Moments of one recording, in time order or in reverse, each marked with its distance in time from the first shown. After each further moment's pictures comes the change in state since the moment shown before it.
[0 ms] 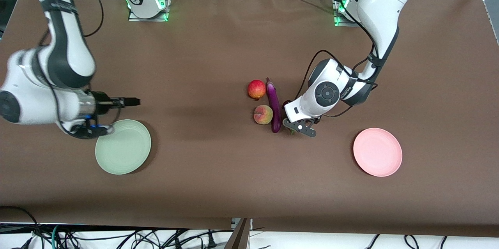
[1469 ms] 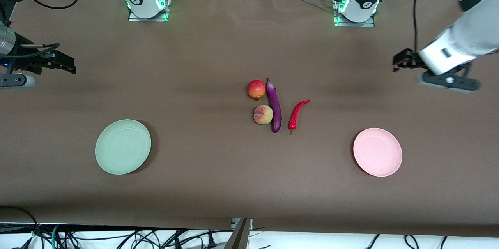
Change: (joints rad) left arm 0.207 -0.602 0.155 0.050 -0.014 -0.773 0.180; right arm -0.105 -0.385 -0.008 0.001 -0.287 -0.175 -0.085
